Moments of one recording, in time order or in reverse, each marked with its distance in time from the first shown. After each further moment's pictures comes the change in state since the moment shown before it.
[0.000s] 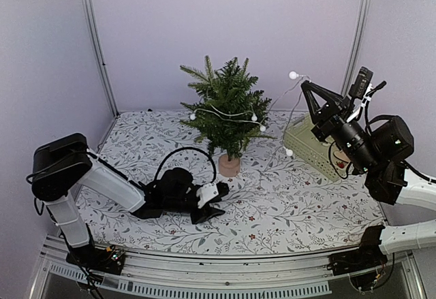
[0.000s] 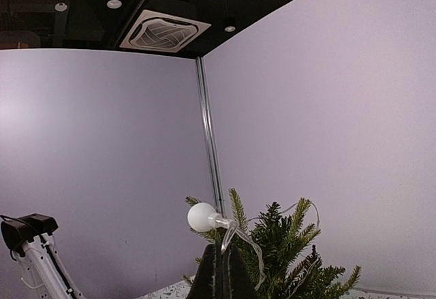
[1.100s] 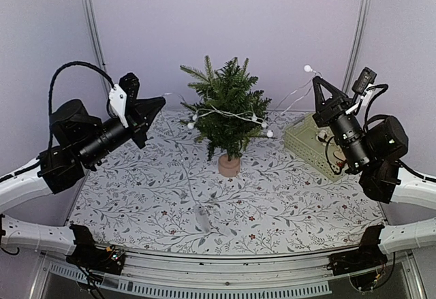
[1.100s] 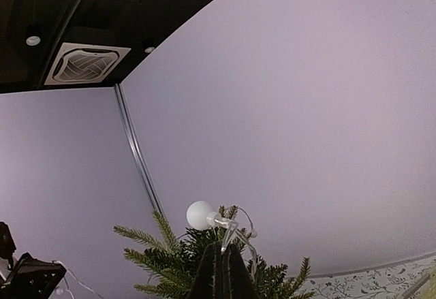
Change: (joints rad) left arm 0.108 -0.859 0.214 -0.361 -0.303 0.029; right arm -0.030 0.043 -0.010 0.071 0.296 0.069
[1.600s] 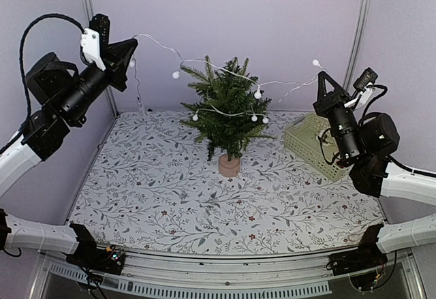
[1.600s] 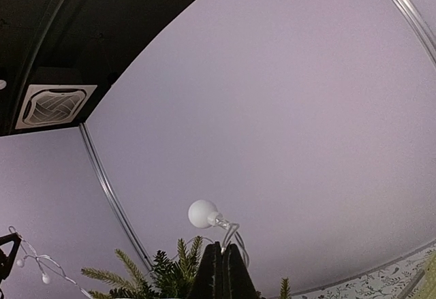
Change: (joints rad) left arm 0.188 0.110 0.355 -0.066 -0.034 0.026; right arm -0.095 0.103 -0.003 0.155 0.085 0.099
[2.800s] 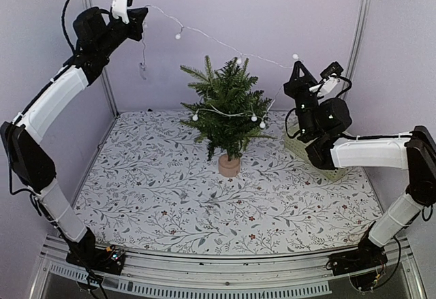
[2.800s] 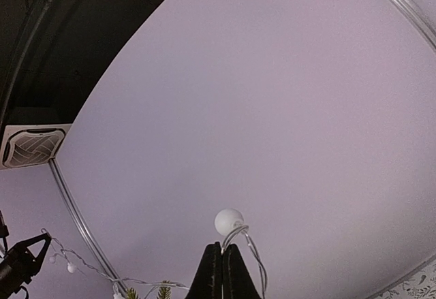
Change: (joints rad) left arm 0.430 0.657 0.653 -0.002 0.309 -0.100; right arm -0.114 0.510 0.237 0.344 0.050 0.095
